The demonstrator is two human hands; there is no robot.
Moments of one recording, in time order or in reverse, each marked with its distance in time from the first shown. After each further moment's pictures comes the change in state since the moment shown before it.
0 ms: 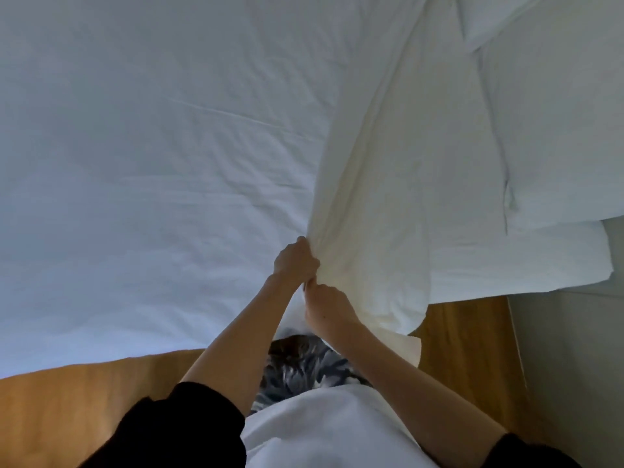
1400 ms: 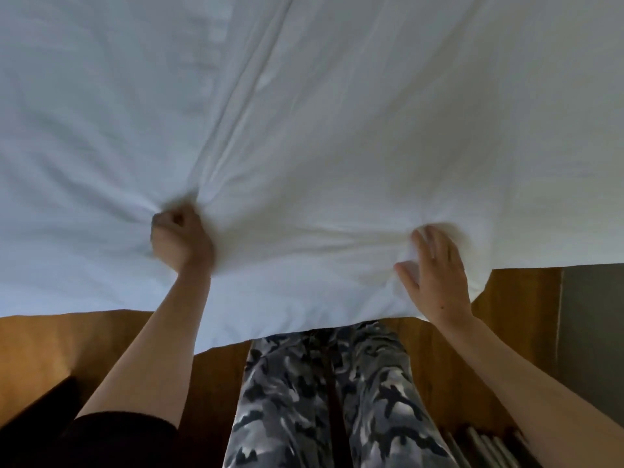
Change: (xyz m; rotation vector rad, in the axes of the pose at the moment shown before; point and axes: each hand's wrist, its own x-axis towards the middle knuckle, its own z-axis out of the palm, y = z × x) left_hand 0.148 -0.223 0.159 -0.439 0.908 -0.505; right_hand 0.048 0.246 0.242 -0.096 0.253 0.132
